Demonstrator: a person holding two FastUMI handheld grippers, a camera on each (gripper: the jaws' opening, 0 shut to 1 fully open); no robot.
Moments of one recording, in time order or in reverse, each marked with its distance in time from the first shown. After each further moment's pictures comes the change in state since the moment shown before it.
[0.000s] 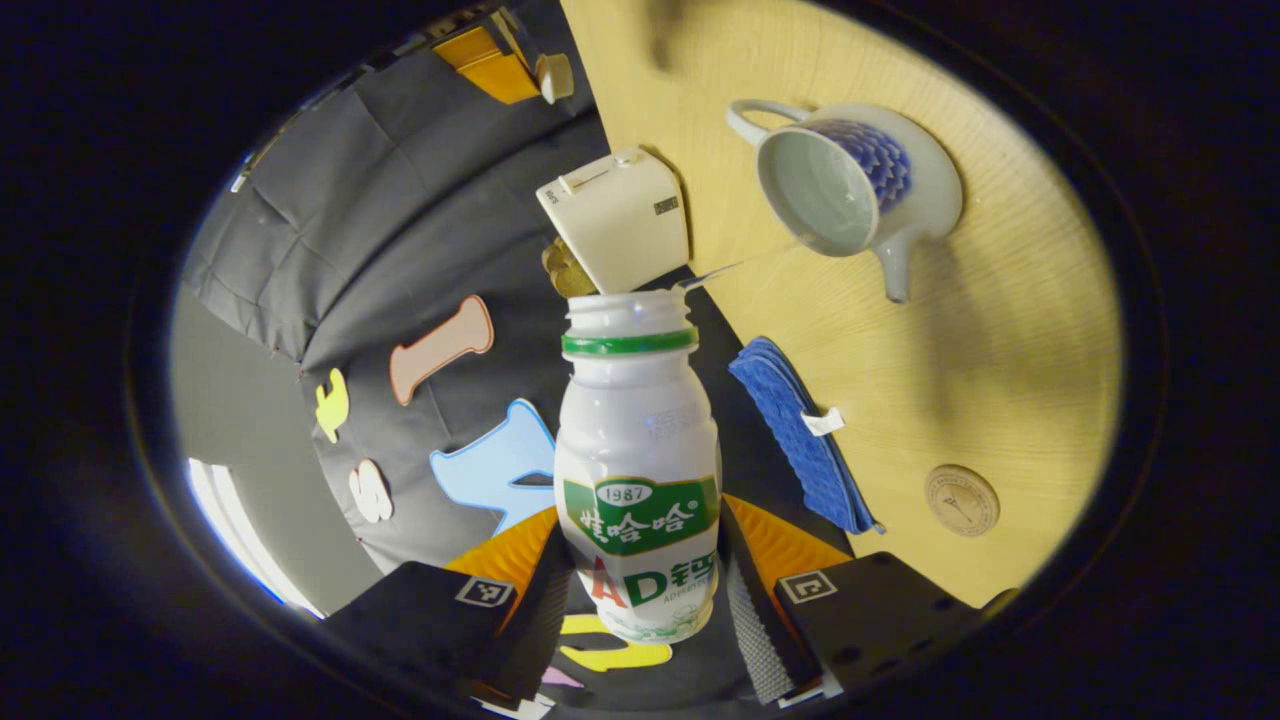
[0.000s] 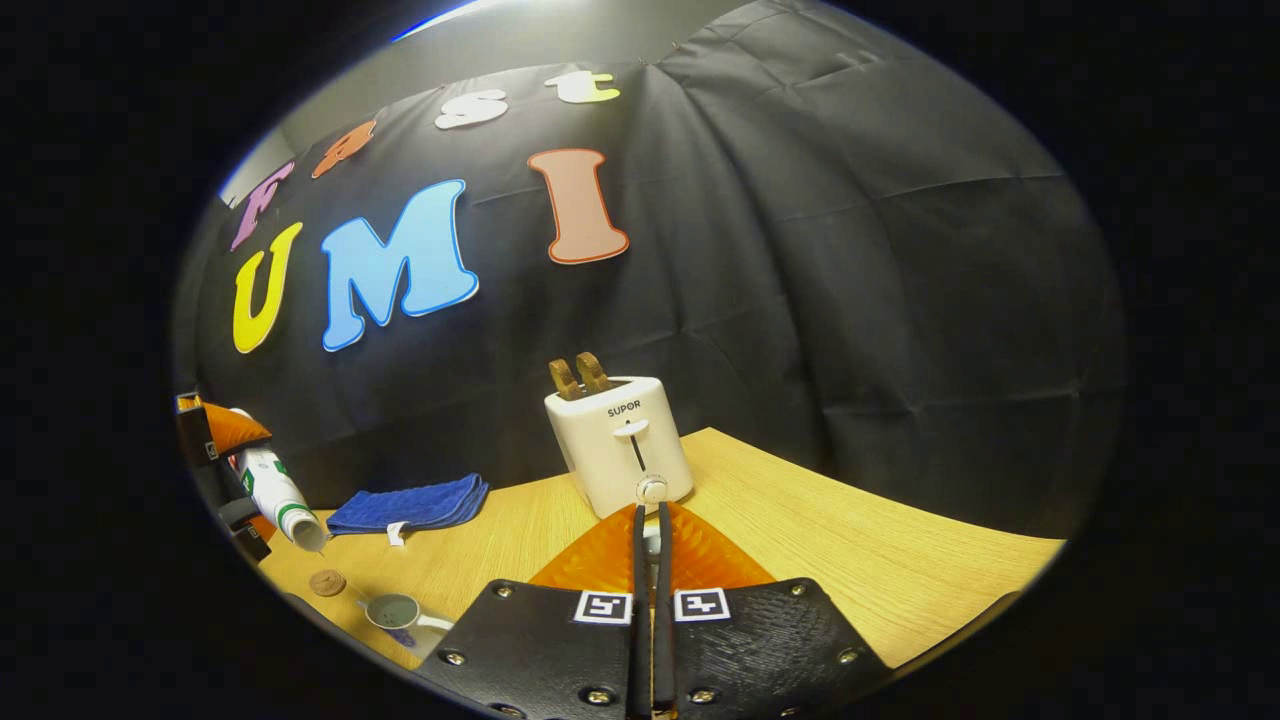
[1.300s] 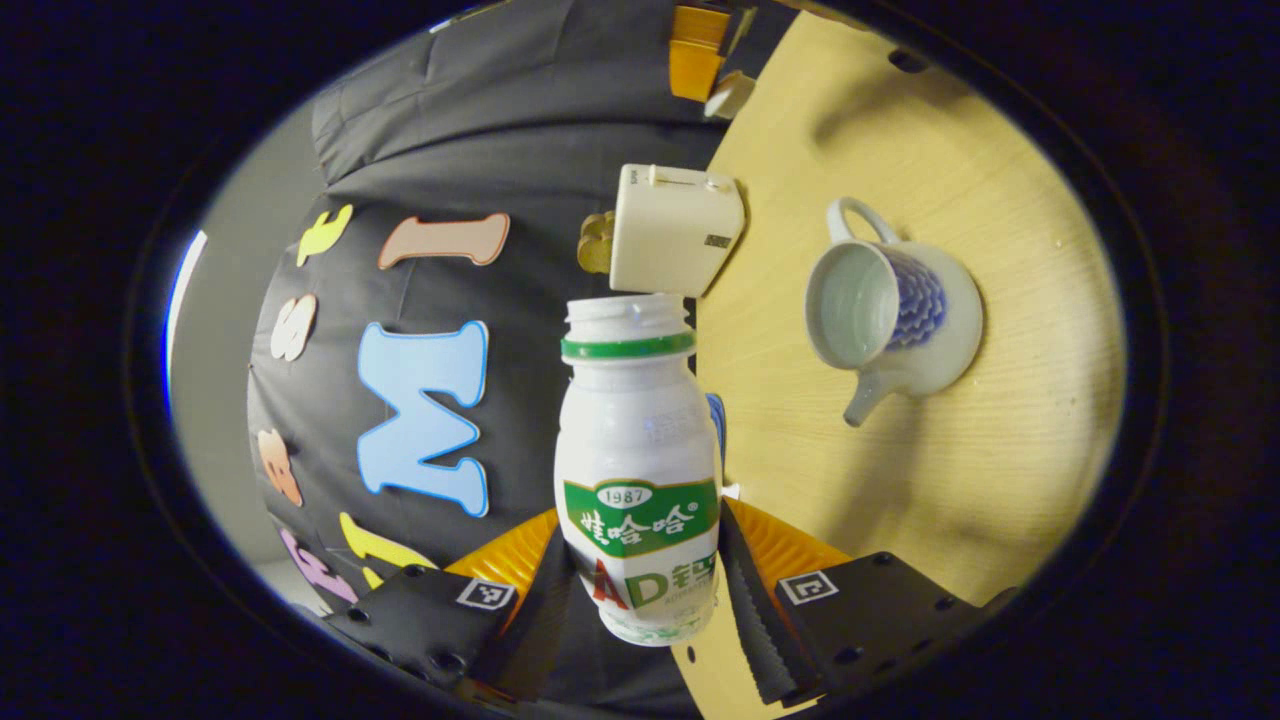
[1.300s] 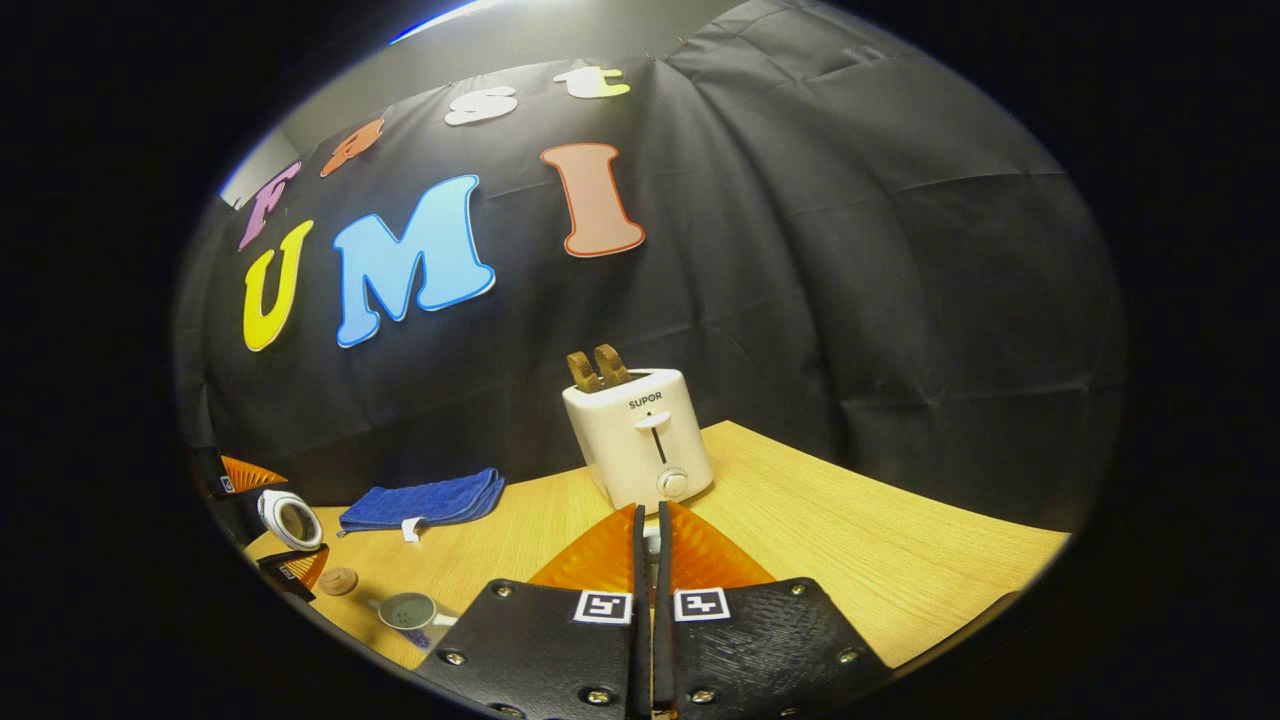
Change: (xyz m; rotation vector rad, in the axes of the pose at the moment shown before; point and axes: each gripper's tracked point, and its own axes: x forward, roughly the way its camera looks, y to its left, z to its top) left arm -0.015 -0.051 0.013 -0.665 -0.050 -0.139; right arm -0.001 0.019 -0.005 0.006 0.019 0.058
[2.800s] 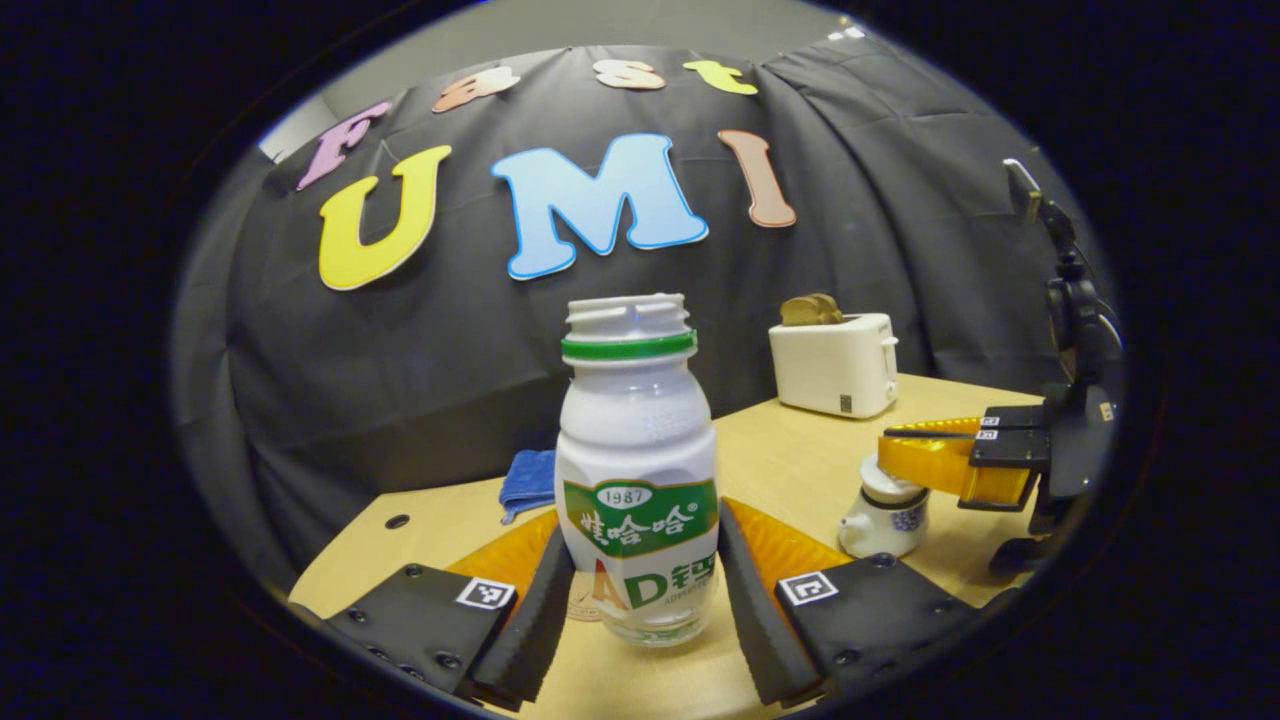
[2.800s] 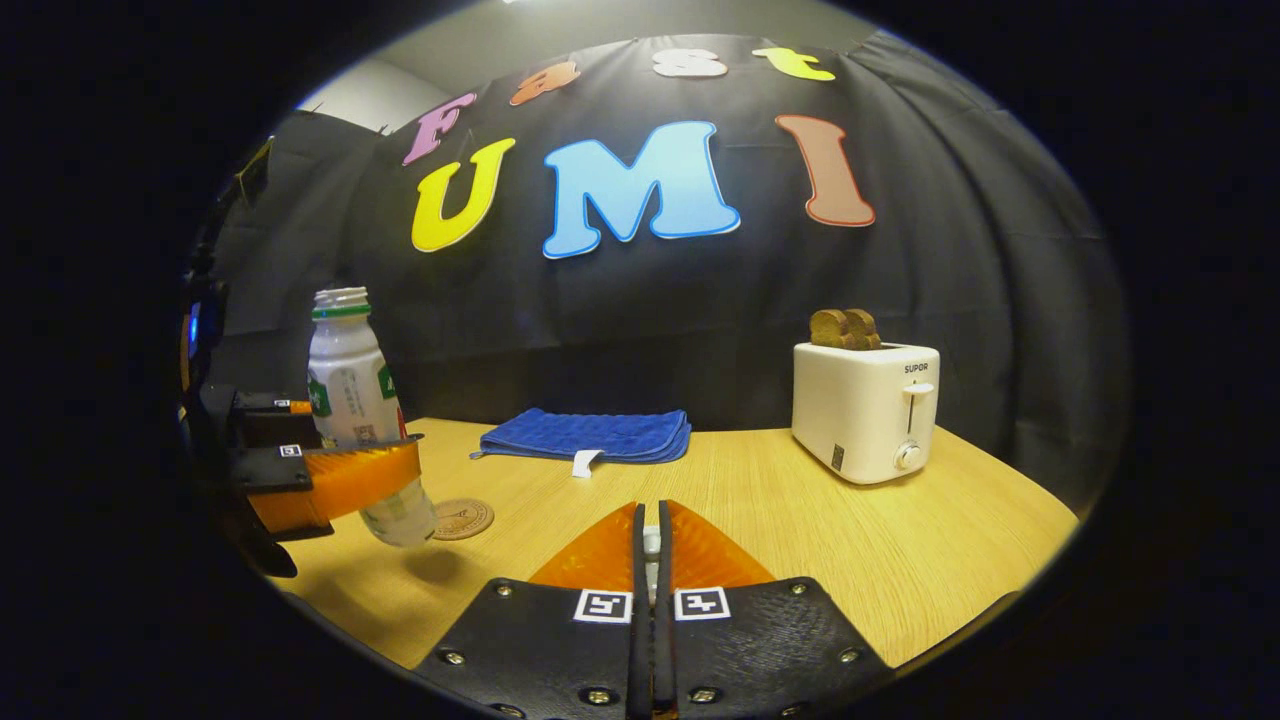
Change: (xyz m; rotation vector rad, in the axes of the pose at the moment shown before) left arm -0.054 0.021 -0.081 -1.213 -0.006 -0.013; right arm -0.031 0.171 -0.067 -0.253 0.101 0.417
